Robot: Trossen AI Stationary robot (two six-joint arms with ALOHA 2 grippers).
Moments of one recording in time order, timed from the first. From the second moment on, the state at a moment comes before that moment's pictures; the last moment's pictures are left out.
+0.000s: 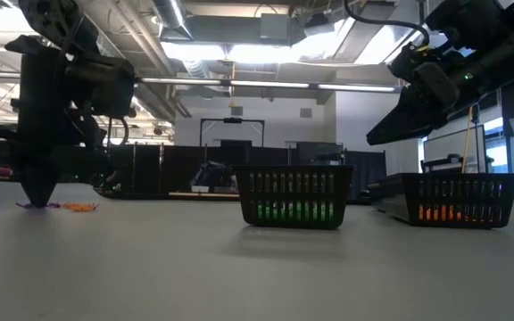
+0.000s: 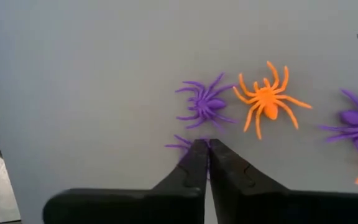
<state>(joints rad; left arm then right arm) 0.01 1.40 0.58 -0.95 -0.31 -1.30 0.03 1.00 0.35 0.12 0.29 0.23</state>
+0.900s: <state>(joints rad) -0.22 1.38 1.02 -0.56 -0.65 -0.72 0.03 1.00 0.35 0.25 0.13 0.19</state>
